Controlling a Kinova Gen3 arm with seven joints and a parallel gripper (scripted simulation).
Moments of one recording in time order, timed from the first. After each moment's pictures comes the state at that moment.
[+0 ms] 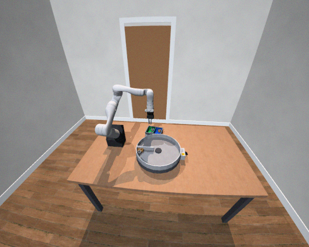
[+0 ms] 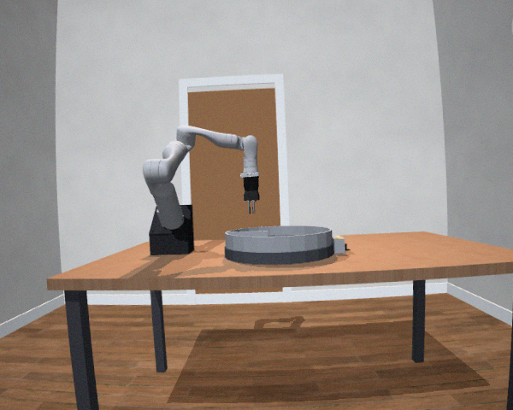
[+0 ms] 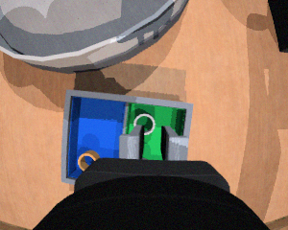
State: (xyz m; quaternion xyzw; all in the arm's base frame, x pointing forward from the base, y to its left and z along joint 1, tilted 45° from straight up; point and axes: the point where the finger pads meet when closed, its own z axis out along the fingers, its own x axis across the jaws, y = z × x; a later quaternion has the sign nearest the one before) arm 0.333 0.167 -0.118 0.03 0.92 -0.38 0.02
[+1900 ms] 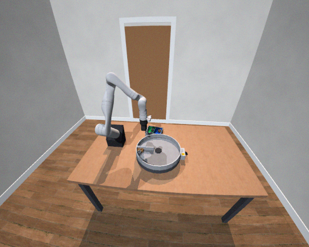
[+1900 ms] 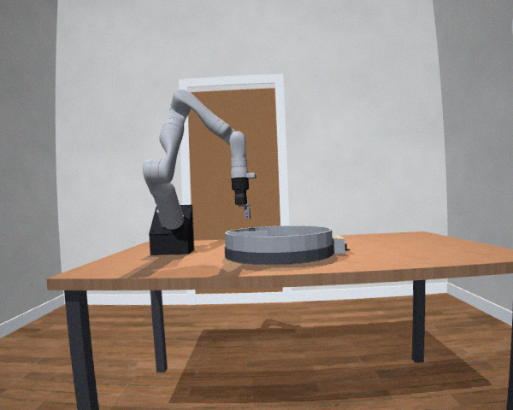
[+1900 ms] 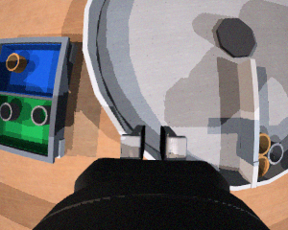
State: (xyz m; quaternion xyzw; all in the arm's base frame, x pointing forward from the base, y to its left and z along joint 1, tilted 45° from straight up) arm 0.323 0.035 -0.007 -0.63 0.67 -0.30 -0.26
